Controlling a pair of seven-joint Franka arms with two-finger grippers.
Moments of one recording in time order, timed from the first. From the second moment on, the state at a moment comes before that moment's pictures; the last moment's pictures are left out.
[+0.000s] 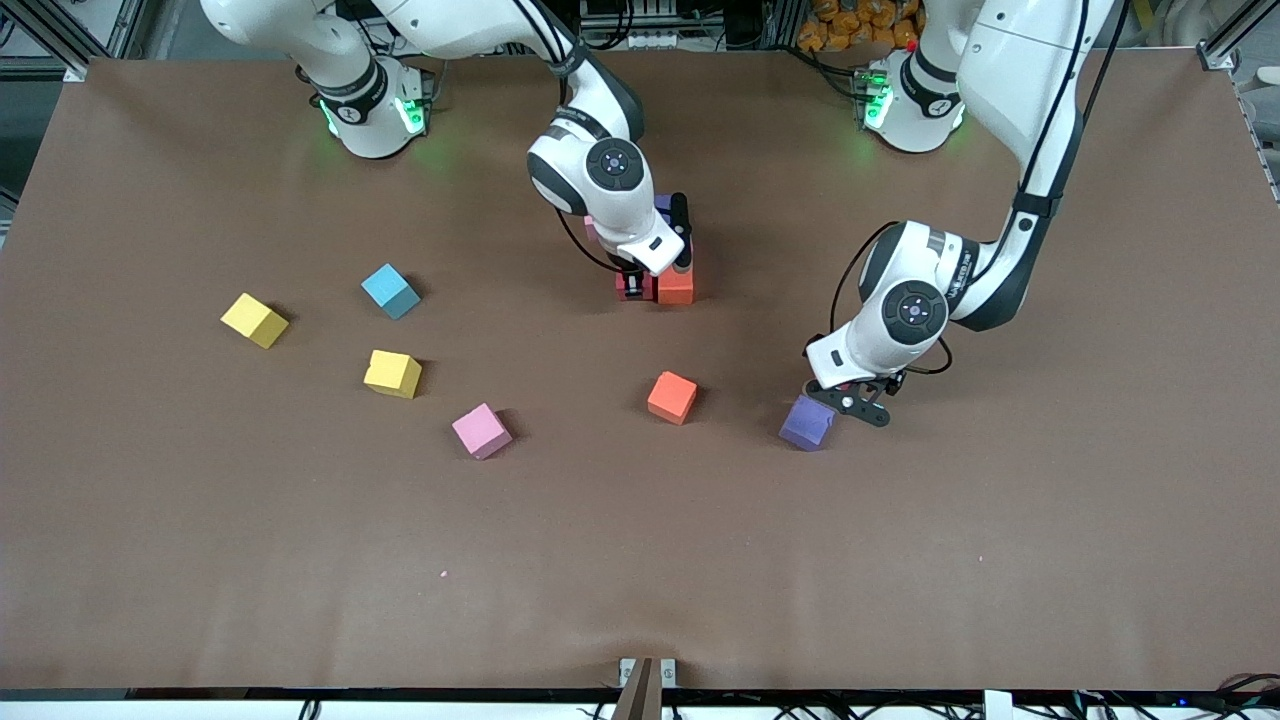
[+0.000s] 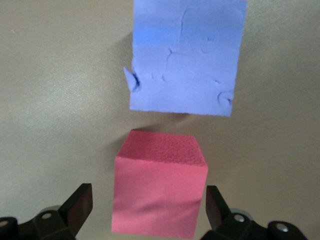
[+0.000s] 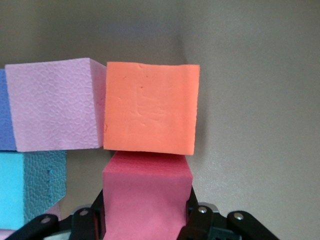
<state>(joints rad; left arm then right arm) -0.36 0.47 -0.03 -2.02 0.03 2.38 0.05 0.82 0.53 0.12 -1.92 0.02 2.44 -0.72</state>
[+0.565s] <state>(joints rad) -0.37 0.47 -0.04 -2.04 0.03 2.43 0.03 0.82 0.54 0.11 -1.92 0.03 2.45 -0.72</state>
